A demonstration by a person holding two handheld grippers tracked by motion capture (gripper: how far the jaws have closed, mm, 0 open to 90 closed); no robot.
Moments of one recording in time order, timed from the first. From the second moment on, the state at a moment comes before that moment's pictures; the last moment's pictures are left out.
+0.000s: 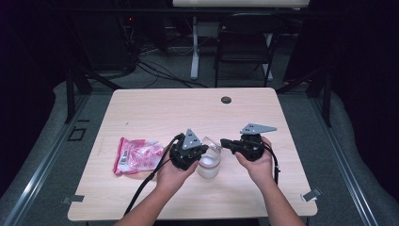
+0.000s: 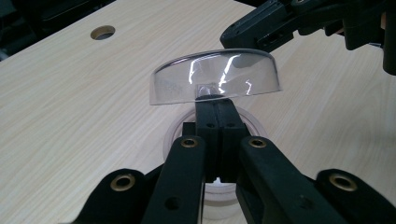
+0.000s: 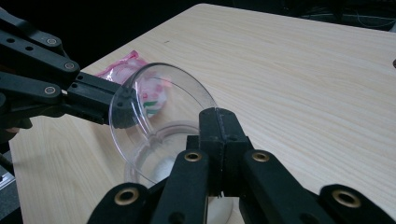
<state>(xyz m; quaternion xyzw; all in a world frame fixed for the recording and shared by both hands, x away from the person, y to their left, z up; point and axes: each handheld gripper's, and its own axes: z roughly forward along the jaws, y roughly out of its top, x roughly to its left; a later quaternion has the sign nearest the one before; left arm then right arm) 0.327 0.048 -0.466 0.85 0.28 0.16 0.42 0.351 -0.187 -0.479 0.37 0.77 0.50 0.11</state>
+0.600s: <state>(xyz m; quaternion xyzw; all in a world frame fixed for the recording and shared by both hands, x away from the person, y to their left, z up) 0.321 0.053 -0.479 0.85 0.28 0.16 0.42 0.348 -0.180 -0.479 0.36 0.78 0.50 0.10</state>
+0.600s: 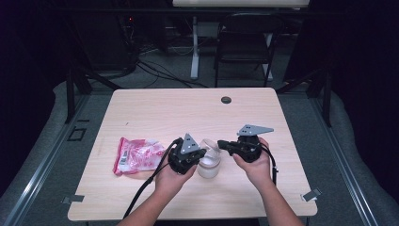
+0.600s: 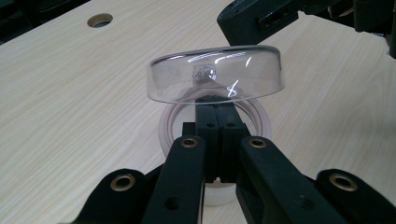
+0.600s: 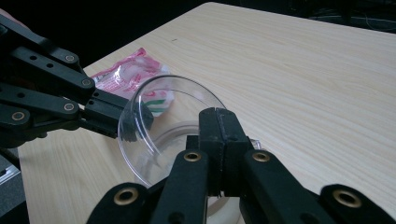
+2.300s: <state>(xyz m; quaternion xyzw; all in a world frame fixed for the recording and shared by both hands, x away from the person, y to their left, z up) 0.309 0.083 -0.508 0.85 0.32 0.15 0.40 0.344 -0.156 -0.494 0.33 0.80 0.49 0.09</state>
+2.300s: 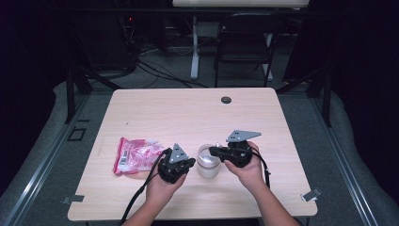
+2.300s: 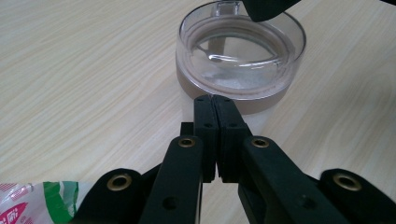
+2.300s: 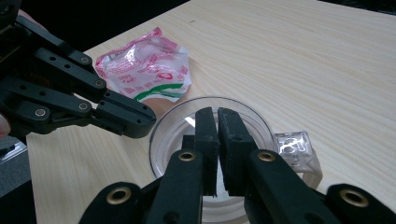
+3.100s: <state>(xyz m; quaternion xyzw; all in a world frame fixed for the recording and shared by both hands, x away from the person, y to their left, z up) 0.312 0.112 -0.501 0.83 0.34 0.18 0.40 0.342 -0.156 -0.492 0.32 0.81 0.48 0.10</state>
